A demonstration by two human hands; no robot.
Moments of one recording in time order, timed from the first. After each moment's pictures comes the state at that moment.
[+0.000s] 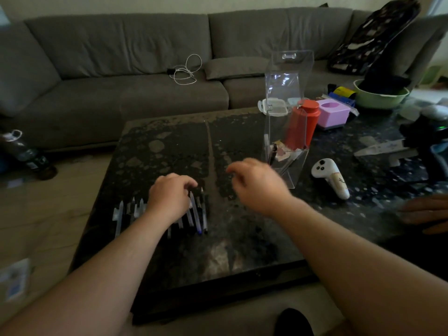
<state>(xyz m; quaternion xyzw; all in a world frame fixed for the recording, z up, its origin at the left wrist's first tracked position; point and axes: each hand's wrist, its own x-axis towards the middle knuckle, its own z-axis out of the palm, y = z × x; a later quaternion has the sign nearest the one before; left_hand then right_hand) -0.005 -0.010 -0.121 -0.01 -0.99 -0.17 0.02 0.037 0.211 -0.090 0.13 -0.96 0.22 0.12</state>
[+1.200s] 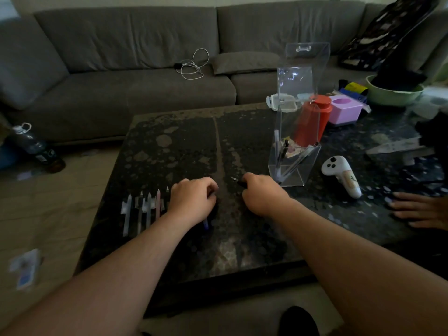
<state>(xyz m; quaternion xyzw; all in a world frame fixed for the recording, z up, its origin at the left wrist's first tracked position) 0.008 0.011 -0.130 -0.08 -0.99 -0.15 0.00 0.017 0.198 -0.113 -0.01 -0.97 0.21 -0.12</state>
